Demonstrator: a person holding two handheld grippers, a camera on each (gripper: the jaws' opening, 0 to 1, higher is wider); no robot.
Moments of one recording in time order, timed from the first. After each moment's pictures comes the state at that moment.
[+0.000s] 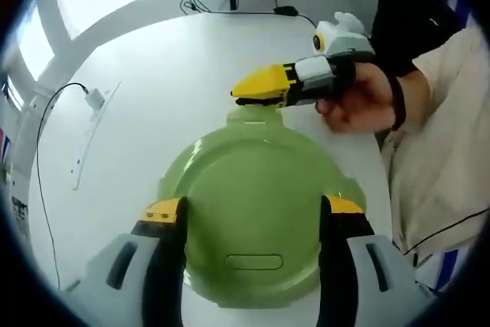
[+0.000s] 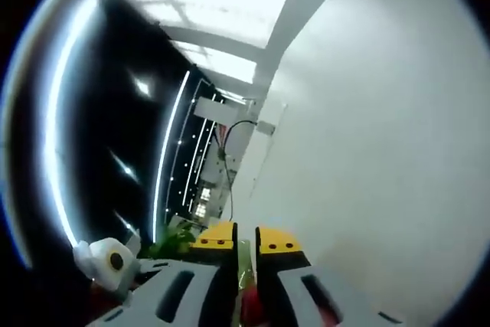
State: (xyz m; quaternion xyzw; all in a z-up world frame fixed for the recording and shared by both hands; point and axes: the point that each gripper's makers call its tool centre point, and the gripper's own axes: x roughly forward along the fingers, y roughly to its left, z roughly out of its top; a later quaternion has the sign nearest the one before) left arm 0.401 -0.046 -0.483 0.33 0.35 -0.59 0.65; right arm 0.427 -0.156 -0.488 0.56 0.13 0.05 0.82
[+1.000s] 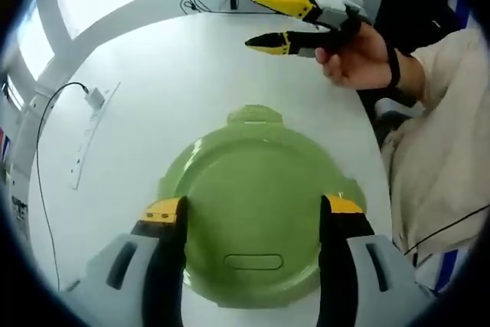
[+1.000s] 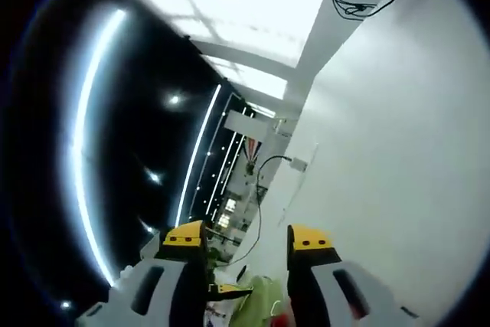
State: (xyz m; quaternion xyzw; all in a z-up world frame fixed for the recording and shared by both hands) left arm 0.402 -0.044 -0.482 0.33 0.35 -0.59 0.65; right arm 0.421 -0.217 -0.421 0.55 0.05 0.11 0.83
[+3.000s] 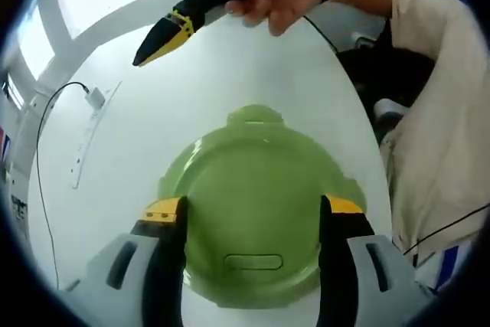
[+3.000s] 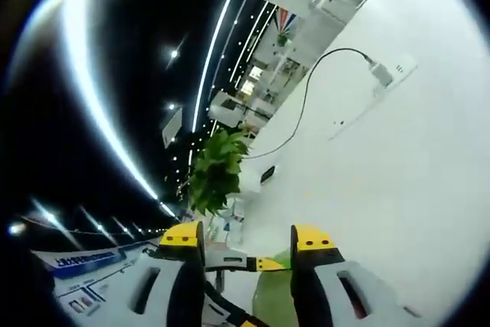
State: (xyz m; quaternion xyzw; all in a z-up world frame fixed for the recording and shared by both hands) left arm 0.402 -0.045 -0.481 0.33 0.35 -0.59 0.65; right arm 0.497 -0.097 -0.380 0.41 0.33 0.38 0.76
